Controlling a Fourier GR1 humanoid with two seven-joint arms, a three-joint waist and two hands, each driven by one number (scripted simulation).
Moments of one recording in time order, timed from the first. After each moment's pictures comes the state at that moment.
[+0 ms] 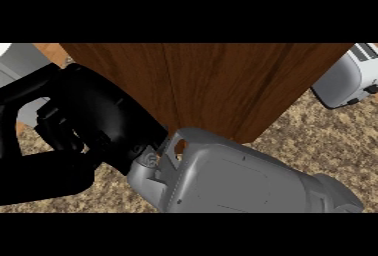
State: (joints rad) left arm 0.48 0.75 0.01 -2.01 0.94 -0.01 -0.51; right arm -1.18 0.00 0.60 -1.48 -0.46 -0.39 0.54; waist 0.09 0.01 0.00
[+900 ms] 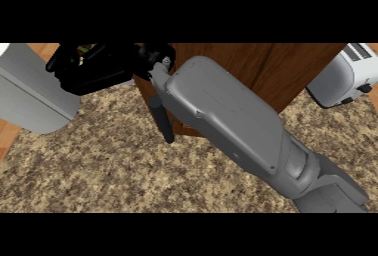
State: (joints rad) left arm 0.48 0.78 0.16 -1.97 1.01 -0.08 -0.46; right arm -1.34 0.00 0.46 -0.90 -0.76 0.05 0.31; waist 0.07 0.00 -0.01
